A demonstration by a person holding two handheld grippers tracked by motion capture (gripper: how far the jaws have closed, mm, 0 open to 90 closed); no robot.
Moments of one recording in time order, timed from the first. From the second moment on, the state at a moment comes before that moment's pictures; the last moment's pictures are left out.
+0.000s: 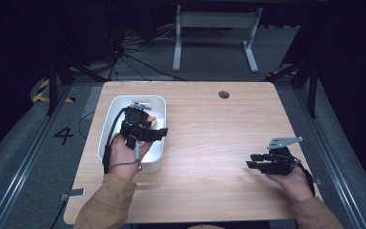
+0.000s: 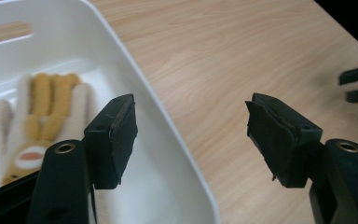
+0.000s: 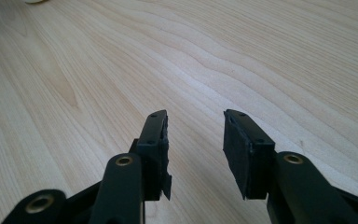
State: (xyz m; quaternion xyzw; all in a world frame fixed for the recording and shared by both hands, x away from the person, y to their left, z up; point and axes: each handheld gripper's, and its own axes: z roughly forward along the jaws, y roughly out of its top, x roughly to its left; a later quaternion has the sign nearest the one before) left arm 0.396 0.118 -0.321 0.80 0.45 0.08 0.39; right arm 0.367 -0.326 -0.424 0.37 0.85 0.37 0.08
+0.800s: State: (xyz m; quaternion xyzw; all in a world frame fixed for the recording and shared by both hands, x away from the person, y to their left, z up) left arm 0.353 0.051 -0.372 0.86 0.31 0.03 0.40; right arm 0.364 -0.331 -0.426 0.34 0.86 0.38 0.09
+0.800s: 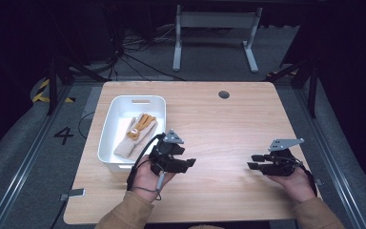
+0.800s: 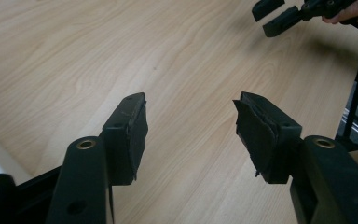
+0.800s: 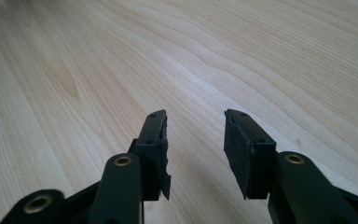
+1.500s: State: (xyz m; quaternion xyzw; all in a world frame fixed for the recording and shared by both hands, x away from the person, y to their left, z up) left arm 0.354 0.005 -0.452 0.89 0.26 0.01 0.36; right arm 0.363 -0.337 -0.438 0.31 0.87 0.37 0.09
